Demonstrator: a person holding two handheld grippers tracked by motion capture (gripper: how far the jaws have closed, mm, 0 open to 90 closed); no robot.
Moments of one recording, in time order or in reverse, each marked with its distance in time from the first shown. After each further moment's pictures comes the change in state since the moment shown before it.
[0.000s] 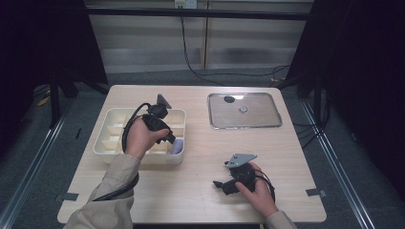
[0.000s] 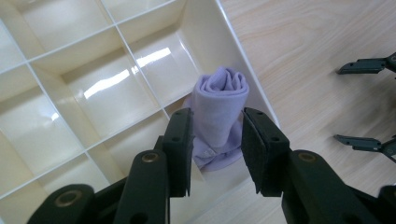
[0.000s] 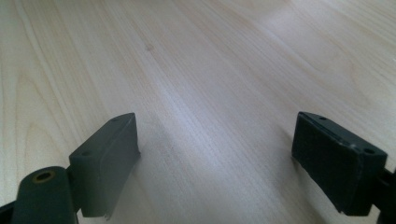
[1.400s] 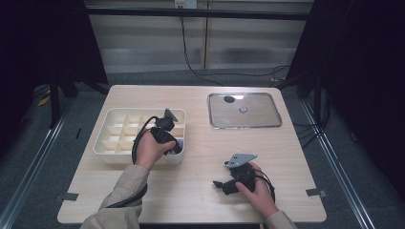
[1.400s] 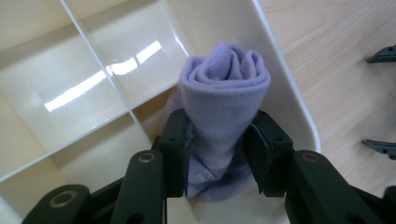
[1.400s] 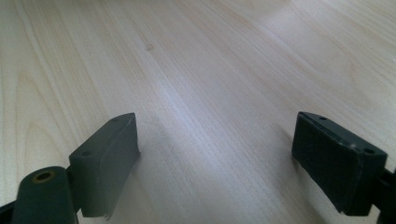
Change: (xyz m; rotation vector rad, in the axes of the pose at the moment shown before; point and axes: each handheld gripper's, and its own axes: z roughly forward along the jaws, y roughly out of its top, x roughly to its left) left arm -0.002 -0.014 0.051 0.020 -0.019 -0.002; right arm 0.000 0.000 0.000 0.003 0.001 0.001
